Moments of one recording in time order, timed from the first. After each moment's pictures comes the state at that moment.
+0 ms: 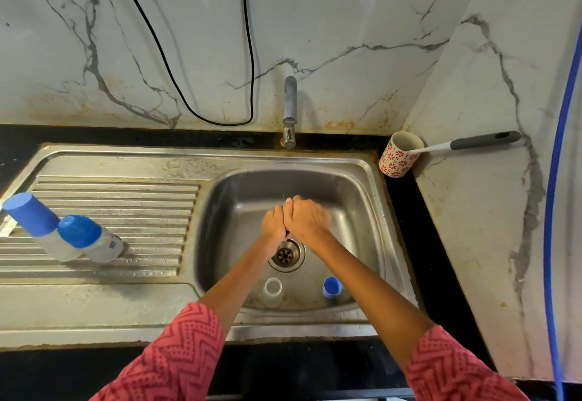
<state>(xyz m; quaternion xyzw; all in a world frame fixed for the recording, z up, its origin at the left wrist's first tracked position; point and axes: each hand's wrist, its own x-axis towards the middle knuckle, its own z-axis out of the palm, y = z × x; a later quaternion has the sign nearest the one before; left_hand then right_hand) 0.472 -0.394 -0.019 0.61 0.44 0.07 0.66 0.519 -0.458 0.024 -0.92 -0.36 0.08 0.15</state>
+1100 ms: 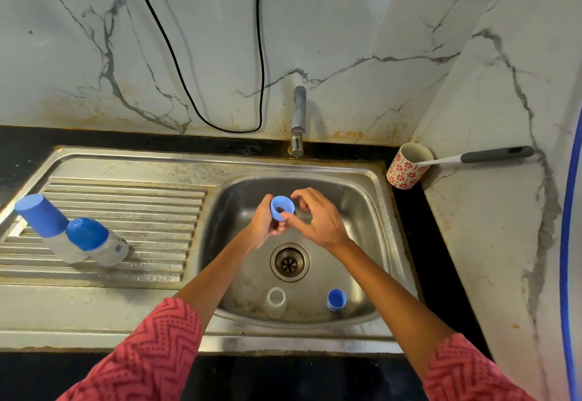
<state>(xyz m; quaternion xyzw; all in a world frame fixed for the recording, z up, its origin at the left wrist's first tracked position) 0.455 -0.360 0.020 0.53 0.33 0.05 0.78 0.548 -0.473 0.020 -0.76 -0.52 0.01 0.39</state>
